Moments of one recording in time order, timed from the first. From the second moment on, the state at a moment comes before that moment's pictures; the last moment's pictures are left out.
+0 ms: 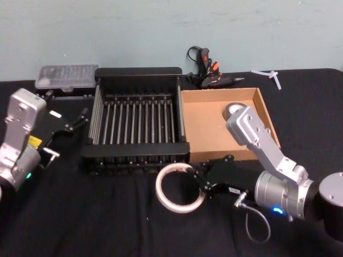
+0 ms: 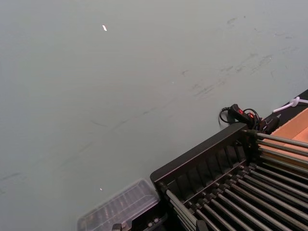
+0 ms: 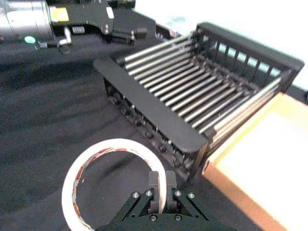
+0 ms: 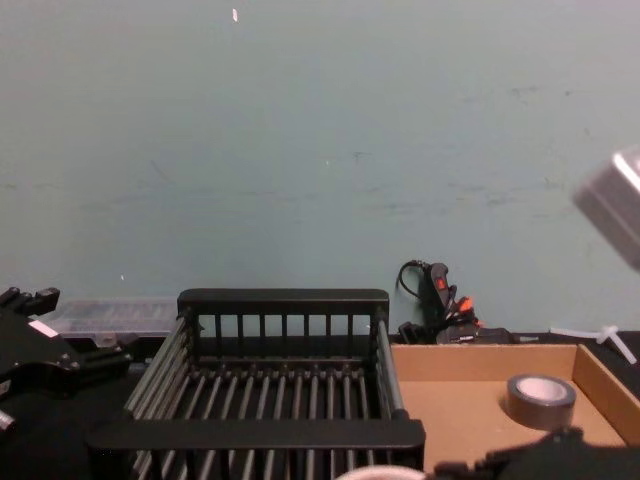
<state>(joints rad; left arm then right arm) -0.20 0.60 0.45 -1.41 -0.25 -0.12 0.03 0.05 0.49 -0.42 -1.81 0.23 0.45 0.45</state>
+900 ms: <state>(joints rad) -0.20 0.60 0.45 -1.41 -0.25 -0.12 0.03 0.28 0.41 -0.45 -1.66 0.20 0.27 0.40</state>
